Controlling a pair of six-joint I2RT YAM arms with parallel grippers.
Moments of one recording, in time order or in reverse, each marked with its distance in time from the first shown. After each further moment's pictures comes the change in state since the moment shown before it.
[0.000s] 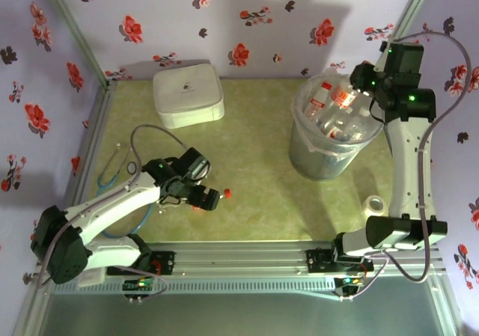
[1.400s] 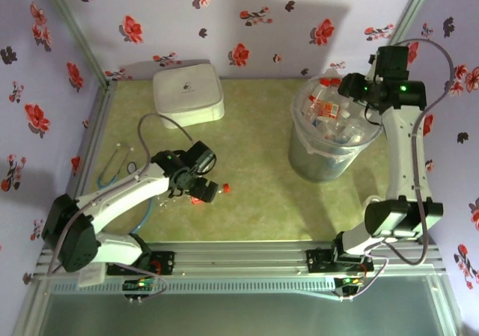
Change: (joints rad) left arm 0.006 0.125 0.115 -0.050 -0.196 0.069; right arm -0.005 0.063 -0.002 -0.123 0.005 -0.012
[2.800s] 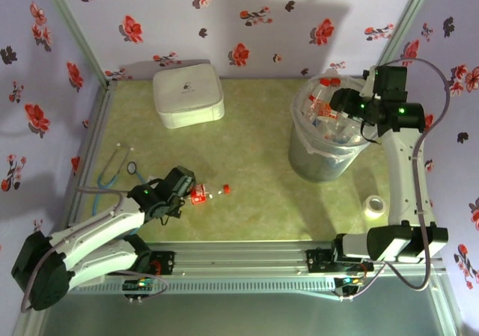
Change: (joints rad) left arm 0.003 -0.360 -0.445 0.370 -0.172 -1.567; right arm 0.014 -0.161 -0.244 0.097 -0.133 0.005
